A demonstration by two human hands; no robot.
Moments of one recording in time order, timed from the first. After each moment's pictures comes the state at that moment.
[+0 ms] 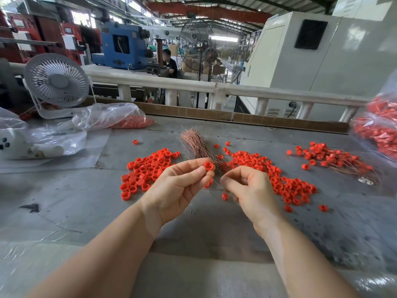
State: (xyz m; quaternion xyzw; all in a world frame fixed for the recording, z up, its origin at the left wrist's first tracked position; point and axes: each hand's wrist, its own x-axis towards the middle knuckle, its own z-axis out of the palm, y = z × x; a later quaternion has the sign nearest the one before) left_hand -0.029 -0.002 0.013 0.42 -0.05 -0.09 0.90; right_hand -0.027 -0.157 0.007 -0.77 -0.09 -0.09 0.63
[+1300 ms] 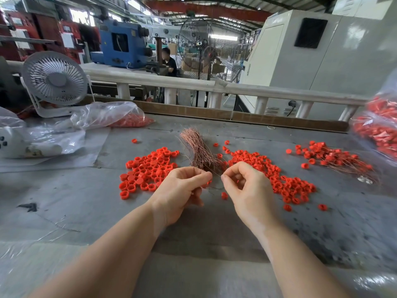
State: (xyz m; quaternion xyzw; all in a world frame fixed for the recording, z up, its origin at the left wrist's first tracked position) left_hand -0.030 -0.009 0.005 0.63 -0.02 -0.03 0.77; right_hand -0.032 -0.156 0.006 -0.86 -0.14 -0.25 0.43
